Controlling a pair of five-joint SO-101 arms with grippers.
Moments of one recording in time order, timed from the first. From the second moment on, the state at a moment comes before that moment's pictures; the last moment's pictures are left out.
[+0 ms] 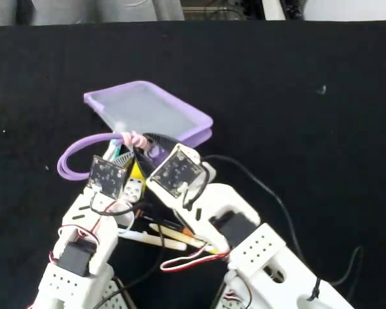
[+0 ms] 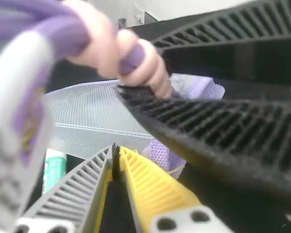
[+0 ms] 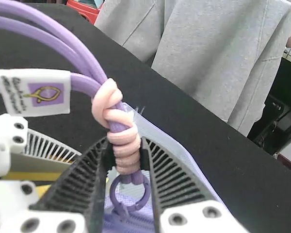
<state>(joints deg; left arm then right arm) 15.6 -104.0 96.0 33.9 -2.8 -38.8 -58.8 76.8 2.3 19.6</state>
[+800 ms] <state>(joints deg) 23.9 -104.0 95.4 33.8 5.0 -38.7 -79.8 76.9 15.1 13.4</state>
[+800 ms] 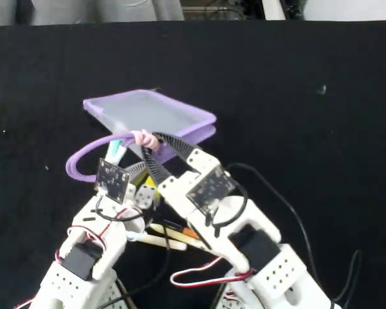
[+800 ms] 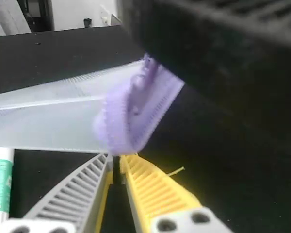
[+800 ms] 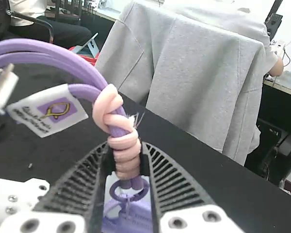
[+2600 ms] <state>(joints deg) 21.7 -104.1 82.8 52.4 -3.2 -38.8 -80.7 79.4 15.6 15.9</state>
